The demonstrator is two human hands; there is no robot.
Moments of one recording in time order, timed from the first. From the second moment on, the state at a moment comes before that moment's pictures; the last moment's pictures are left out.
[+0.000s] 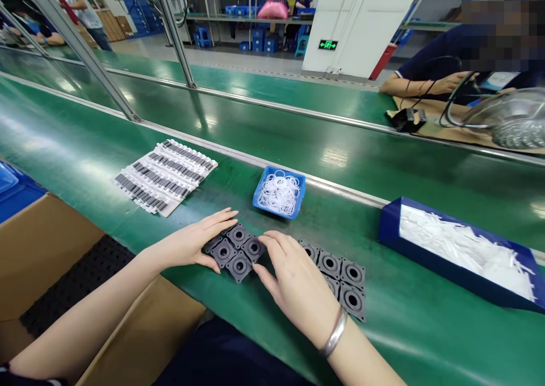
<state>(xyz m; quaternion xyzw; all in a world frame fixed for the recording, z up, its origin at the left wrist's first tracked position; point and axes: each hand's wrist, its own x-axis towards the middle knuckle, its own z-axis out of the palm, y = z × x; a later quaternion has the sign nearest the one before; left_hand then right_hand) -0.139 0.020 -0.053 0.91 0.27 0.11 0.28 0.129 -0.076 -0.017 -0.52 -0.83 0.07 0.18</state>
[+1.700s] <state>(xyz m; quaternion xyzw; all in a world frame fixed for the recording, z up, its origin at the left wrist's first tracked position) -0.080 -0.047 -0.056 0.90 0.36 0.25 0.00 0.175 -0.029 -0.006 -0.38 -0.92 0.05 0.05</state>
